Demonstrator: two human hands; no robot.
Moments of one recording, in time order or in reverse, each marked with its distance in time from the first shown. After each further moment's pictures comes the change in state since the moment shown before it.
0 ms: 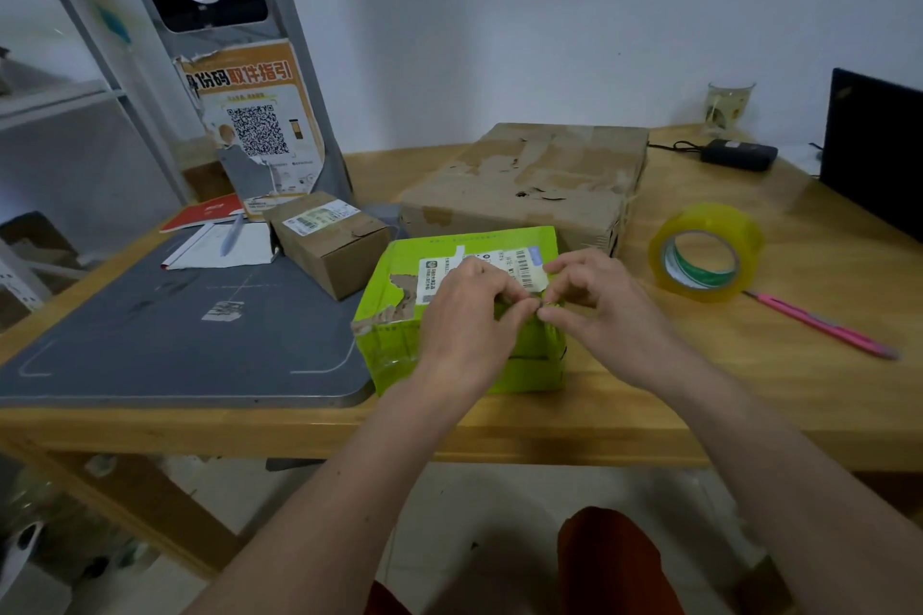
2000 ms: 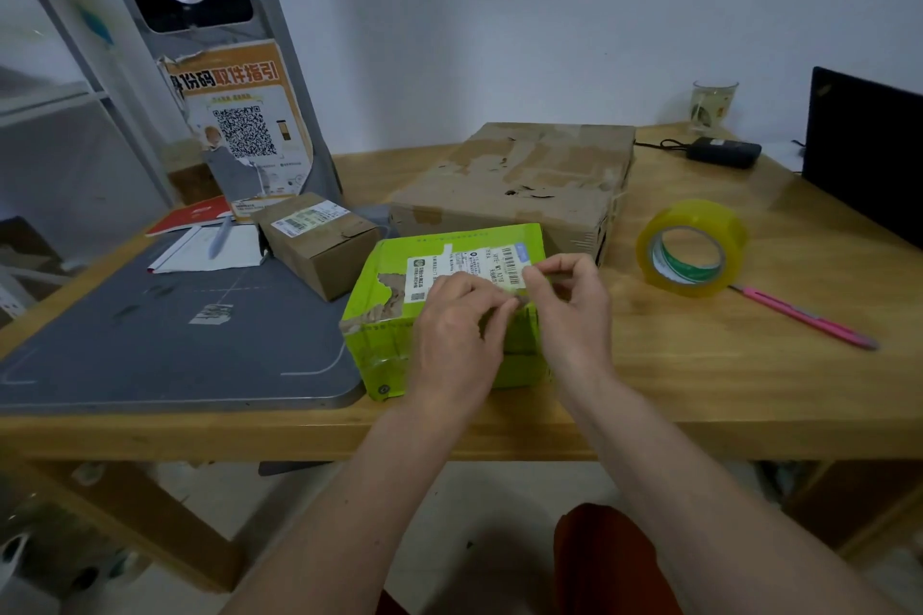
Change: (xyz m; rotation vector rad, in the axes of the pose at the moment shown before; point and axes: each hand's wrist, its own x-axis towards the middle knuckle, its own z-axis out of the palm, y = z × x) left_hand -0.010 -0.028 0.020 0.005 0.271 0.304; right_hand 0.011 -0.011 0.057 0.559 0.591 0.325
